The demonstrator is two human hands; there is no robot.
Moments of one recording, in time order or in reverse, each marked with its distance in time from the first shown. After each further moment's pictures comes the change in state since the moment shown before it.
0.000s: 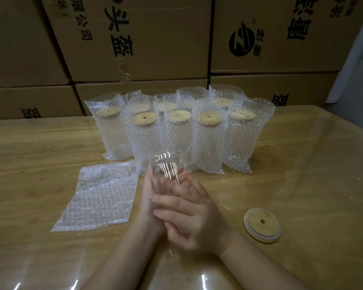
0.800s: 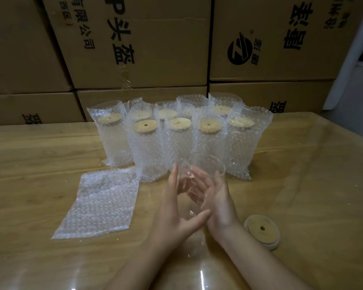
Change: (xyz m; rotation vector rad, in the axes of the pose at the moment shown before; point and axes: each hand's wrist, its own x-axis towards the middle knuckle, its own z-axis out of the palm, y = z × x) left_hand -0.007 -0.025 -0.011 1.207 -0.128 0.947; right_hand 0.007 0.019 -0.010 1.257 0.341 1.337
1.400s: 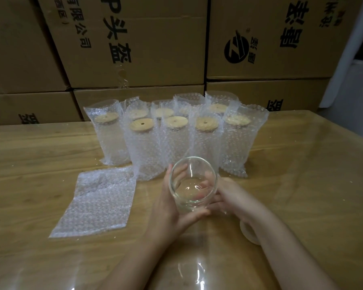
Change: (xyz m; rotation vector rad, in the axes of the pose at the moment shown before) left_hand 0.008 -0.004 -0.002 0.063 0.026 0.170; right_hand 0.006 -0.040 -0.033 -0.549 -0.036 0.286
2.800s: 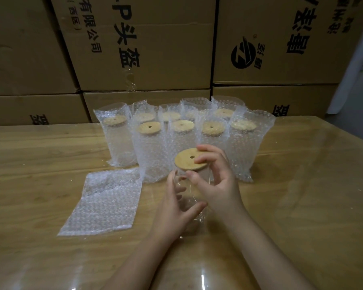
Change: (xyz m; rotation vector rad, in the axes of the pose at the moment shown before) left_hand -0.006 -0.014 0.003 -0.063 -0.073 -0.456; right_hand -0.002 -0.019 0.043 -0.042 0.259 -0.956
